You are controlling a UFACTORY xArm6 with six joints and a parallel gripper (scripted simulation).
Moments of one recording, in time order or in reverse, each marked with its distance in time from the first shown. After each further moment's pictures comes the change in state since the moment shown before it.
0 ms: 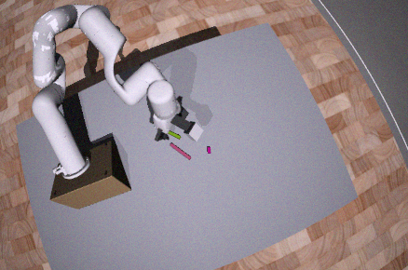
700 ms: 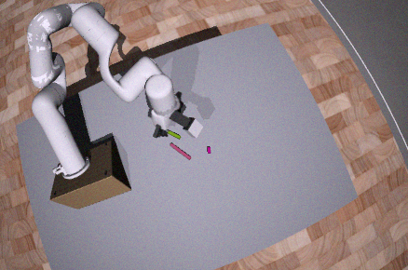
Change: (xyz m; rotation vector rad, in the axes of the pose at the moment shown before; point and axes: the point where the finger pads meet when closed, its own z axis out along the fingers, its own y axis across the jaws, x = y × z) arm 0.000 0.000 -0.035 0.000 0.001 0.000
